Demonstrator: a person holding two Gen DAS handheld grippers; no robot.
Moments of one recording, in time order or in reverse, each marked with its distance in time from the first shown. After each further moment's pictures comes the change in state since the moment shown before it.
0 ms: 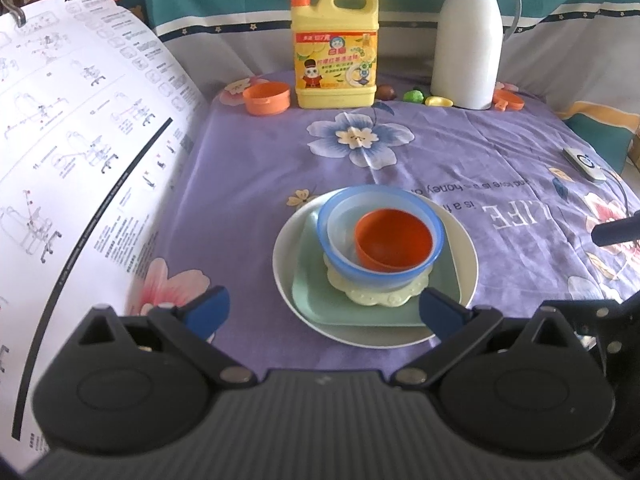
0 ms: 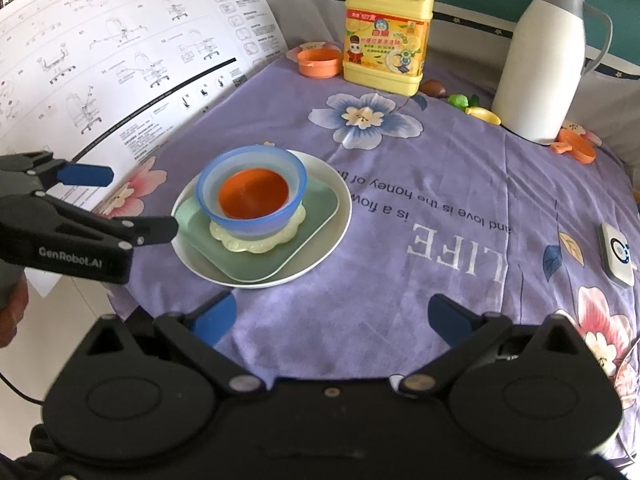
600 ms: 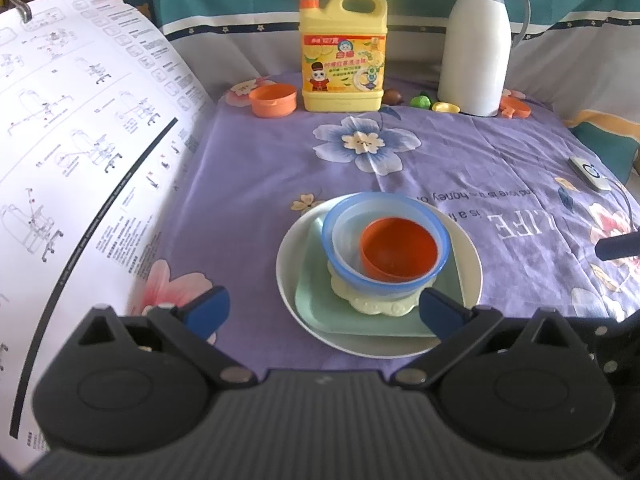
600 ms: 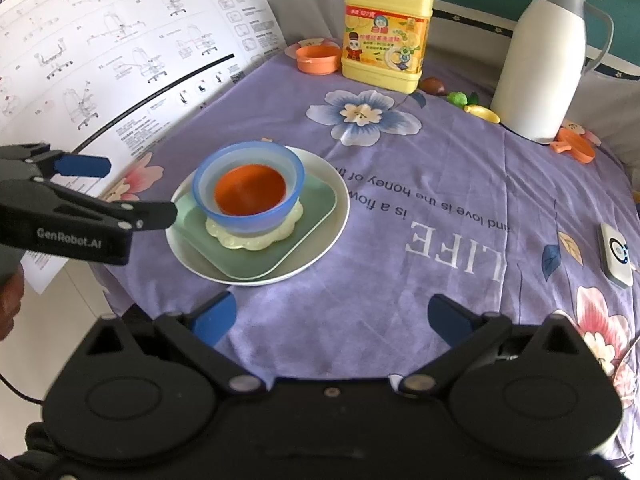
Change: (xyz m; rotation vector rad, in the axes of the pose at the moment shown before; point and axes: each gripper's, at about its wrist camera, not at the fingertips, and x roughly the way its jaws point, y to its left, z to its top) left arm 0.002 0.001 0.004 -0.018 -0.006 0.008; right arm 0.003 -0.001 0.000 -0.007 0.009 -0.007
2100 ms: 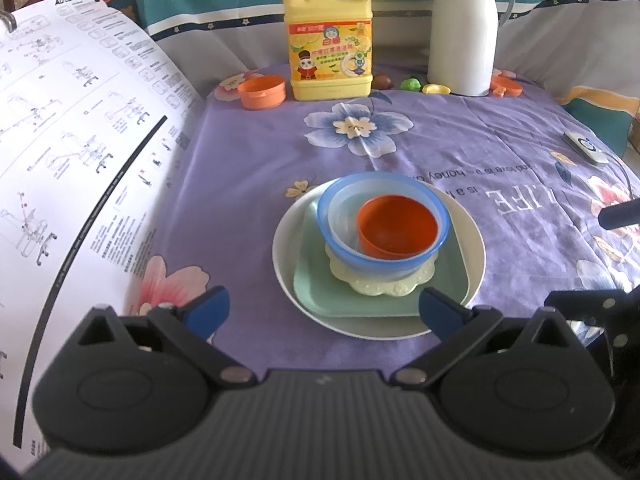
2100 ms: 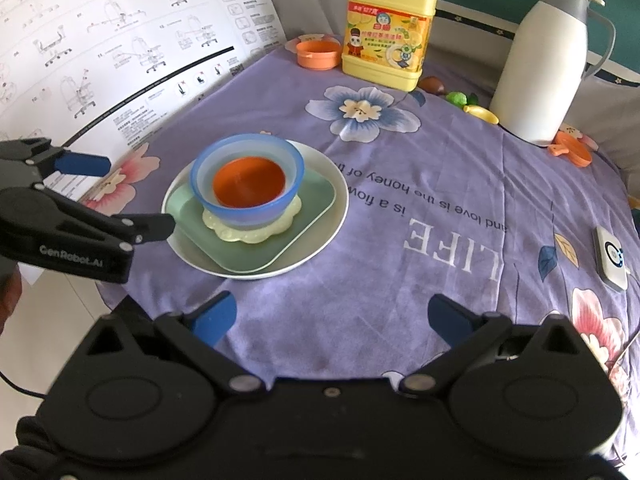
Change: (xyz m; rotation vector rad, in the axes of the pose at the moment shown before) left arm 0.006 -0.005 -0.010 0.059 0.019 -0.002; right arm 0.003 0.004 -0.003 -0.031 0.008 -0.025
